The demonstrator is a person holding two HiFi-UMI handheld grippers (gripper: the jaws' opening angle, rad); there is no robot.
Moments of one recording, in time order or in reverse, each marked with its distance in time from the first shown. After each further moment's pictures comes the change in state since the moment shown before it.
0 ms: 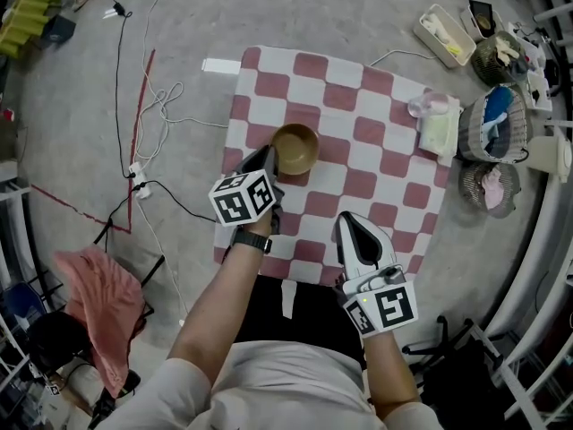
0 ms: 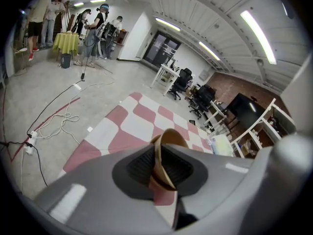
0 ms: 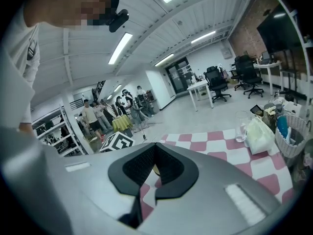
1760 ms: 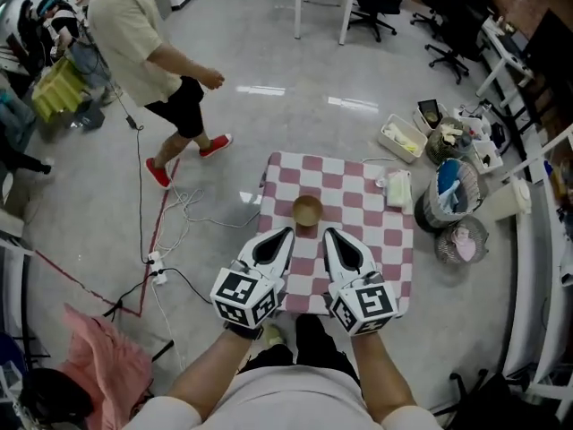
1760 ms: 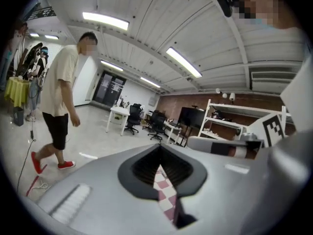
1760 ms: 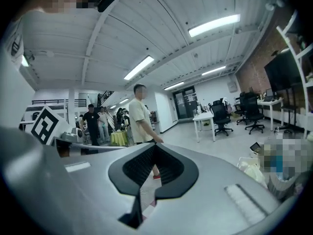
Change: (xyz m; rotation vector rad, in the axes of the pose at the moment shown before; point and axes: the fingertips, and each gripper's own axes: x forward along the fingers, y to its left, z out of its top) left arm -0.340 -0.153 0.082 0.475 -0.384 -0.426; right arm -0.076 0.170 0.118 -0.174 -0.267 -0.037
